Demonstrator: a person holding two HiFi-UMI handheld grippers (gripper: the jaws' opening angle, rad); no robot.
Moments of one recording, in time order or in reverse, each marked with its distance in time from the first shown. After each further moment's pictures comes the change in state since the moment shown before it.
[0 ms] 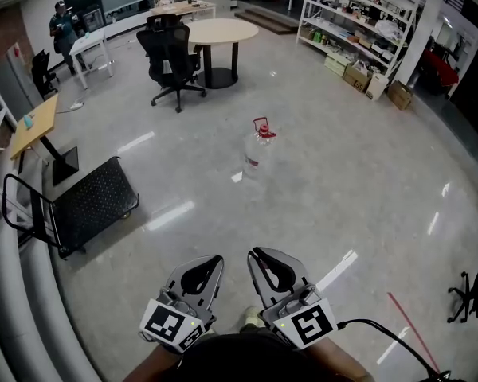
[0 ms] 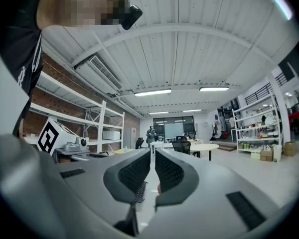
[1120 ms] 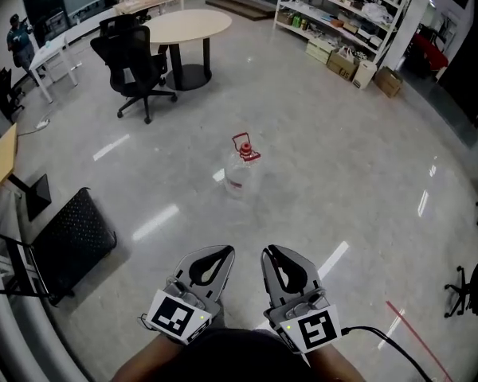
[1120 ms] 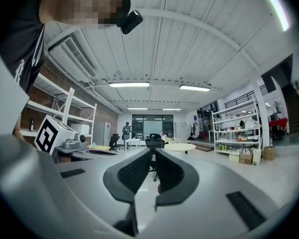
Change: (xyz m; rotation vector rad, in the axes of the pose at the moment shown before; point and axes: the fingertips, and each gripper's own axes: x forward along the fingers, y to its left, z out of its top) left arm 0.334 0.190 0.020 0.055 0.027 -0.188; right arm 0.210 -0.301 -0.043 -0.020 0.046 -0.254
